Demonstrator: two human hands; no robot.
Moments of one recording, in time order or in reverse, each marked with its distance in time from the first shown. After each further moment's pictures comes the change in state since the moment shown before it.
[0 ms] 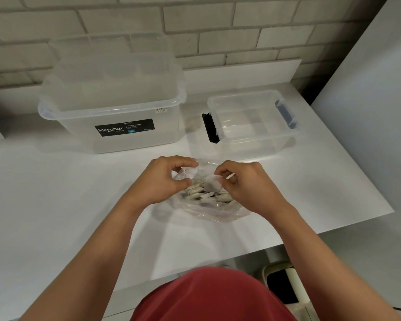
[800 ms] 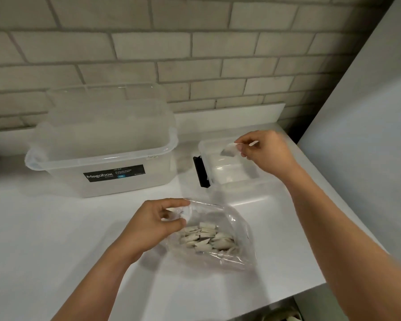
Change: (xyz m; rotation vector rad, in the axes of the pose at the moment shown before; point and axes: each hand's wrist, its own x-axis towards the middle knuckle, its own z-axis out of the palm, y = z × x) left_hand 0.010 0.008 -0.002 -0.364 0.012 -0.159; right_hand 0.131 0.031 -0.111 0.011 0.192 0.112
